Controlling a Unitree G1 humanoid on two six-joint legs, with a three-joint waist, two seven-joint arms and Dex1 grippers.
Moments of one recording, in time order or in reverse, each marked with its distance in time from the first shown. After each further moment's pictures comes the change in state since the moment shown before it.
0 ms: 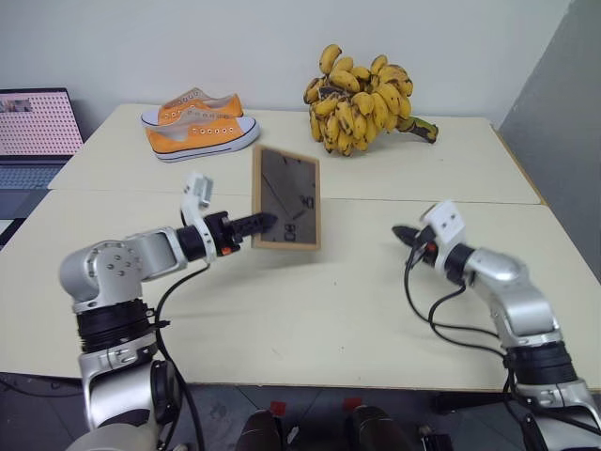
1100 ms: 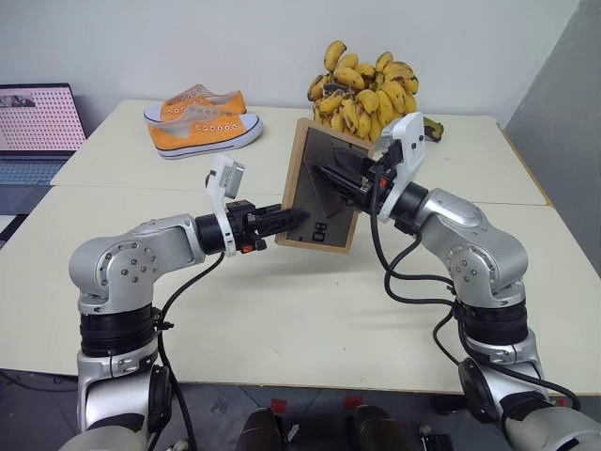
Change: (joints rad) left arm 0.008 0.006 -0.172 -0.136 -0.089 -0.072 -0.018; right arm -0.253 0.267 0.072 -0.147 0.249 0.248 -0.173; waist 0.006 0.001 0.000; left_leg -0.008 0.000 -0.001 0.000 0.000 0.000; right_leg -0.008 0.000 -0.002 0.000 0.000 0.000
